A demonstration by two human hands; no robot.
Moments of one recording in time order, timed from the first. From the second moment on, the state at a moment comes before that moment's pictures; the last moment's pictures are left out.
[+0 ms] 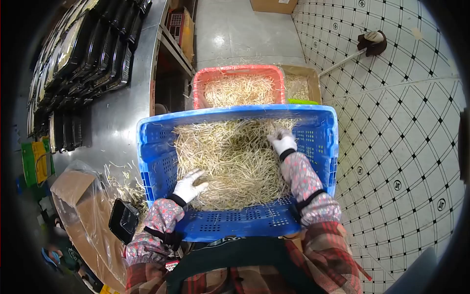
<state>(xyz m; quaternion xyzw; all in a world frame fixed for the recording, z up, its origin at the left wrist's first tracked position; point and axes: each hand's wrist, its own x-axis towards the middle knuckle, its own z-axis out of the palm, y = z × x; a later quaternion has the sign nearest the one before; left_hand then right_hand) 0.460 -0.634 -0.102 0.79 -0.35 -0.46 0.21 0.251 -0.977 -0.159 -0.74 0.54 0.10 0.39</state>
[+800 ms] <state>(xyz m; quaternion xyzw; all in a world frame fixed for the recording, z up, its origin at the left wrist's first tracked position) 0.487 -0.658 -0.114 0.84 -0.19 -0.28 0.43 0.352 -0.950 -0.088 -0.86 0.12 0.22 0.44</state>
